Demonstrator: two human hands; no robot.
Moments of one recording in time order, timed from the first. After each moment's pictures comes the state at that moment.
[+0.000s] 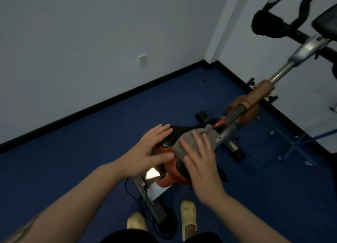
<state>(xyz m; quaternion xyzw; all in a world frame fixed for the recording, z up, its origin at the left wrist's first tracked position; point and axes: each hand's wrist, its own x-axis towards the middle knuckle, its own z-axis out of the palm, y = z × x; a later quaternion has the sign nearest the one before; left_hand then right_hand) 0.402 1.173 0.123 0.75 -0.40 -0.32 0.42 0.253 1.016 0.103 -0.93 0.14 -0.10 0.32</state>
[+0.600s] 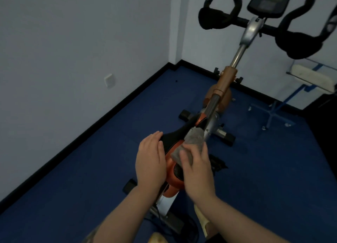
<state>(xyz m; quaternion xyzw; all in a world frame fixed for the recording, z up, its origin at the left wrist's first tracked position) 0.382 1.121 0.099 0.84 -0.33 -0.05 0.42 0.271 1.063 0.119 -0.76 0.46 -0.15 0.44</state>
